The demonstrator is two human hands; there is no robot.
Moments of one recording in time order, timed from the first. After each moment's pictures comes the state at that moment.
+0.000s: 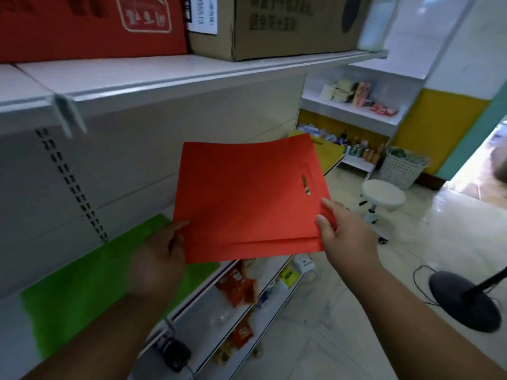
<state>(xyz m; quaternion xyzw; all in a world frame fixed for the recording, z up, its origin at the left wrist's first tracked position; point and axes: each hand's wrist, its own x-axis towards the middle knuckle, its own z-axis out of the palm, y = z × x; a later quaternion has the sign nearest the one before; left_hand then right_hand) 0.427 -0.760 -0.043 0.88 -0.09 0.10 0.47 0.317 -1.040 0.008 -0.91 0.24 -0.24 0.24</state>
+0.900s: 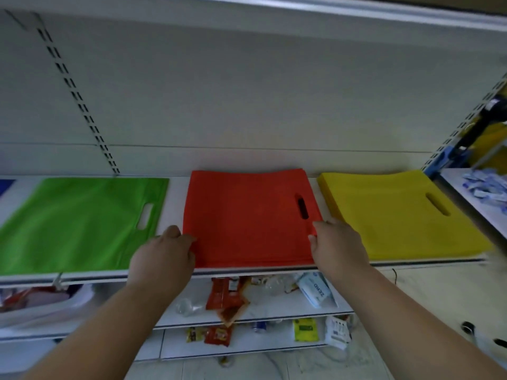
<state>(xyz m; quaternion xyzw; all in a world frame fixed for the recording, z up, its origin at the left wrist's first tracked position) 0.464 -0.964 -0.077 0.98 0.17 0.00 0.05 0.589 -1.239 -0.070 -0.99 -0.17 -0.01 0.02</state>
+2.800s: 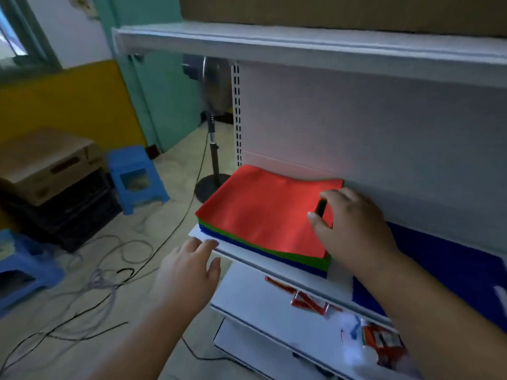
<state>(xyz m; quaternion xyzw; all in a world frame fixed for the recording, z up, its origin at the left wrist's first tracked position) -0.009 -0.109 -0.087 0.91 0.36 0.19 0.05 0.216 -0.271 0.007 -0.88 -0.43 -0.10 0.18</state>
